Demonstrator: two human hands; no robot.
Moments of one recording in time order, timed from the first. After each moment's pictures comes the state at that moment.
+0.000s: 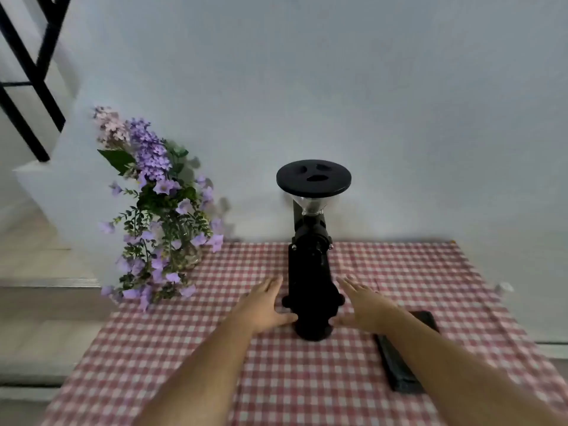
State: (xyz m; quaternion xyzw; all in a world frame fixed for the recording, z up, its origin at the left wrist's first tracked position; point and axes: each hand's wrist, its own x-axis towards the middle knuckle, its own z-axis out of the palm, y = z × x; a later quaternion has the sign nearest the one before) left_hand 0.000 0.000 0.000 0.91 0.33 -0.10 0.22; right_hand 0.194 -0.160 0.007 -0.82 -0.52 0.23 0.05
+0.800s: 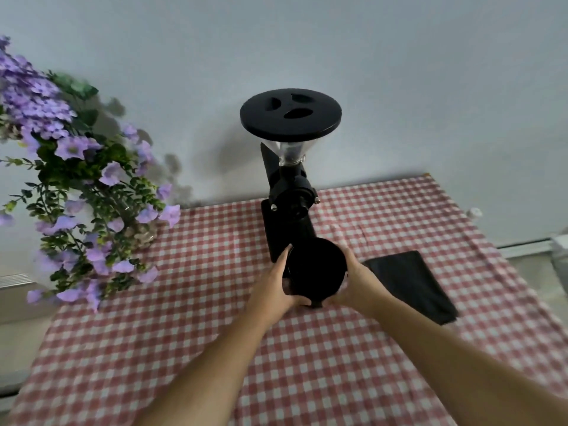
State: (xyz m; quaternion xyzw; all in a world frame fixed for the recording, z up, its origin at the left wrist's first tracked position) left_hand 0.036 -0.013 -0.070 0.87 0.26 0.04 0.41; right_hand 0.169 -0.157 -0.055 -0.84 -0.36 0.25 0.31
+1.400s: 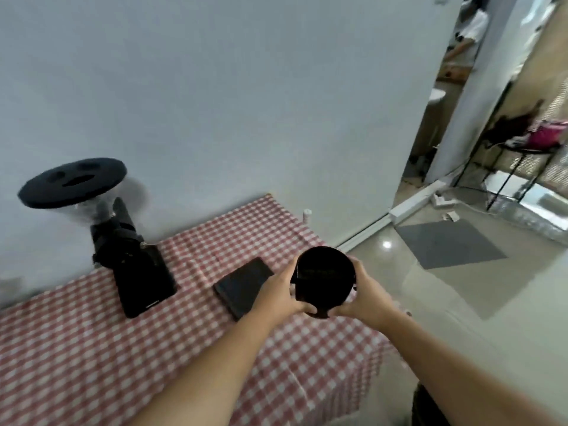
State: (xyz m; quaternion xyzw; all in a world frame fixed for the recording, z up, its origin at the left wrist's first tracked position) left_hand 0.151 -0.266 -0.006 0.91 -0.01 -0.02 0.42; right_hand 0.186 -0.466 -0.002 -0.89 -0.17 0.09 0.41
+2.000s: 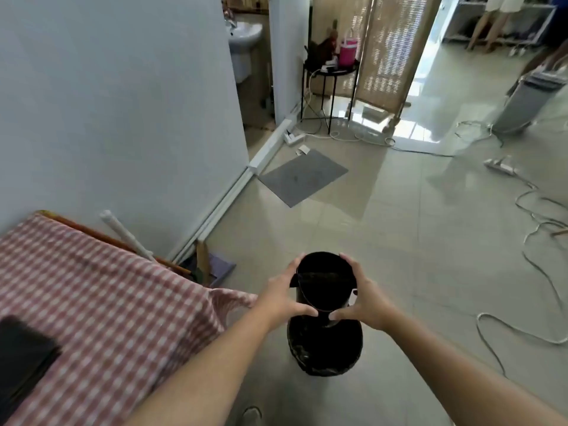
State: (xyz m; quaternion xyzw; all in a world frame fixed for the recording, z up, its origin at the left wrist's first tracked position) left_hand 0.198 -0.660 -0.088 0.85 -0.21 -0.23 0.41; right_hand 0.124 -0.862 -0.079 -0.86 0.07 0.09 0.49
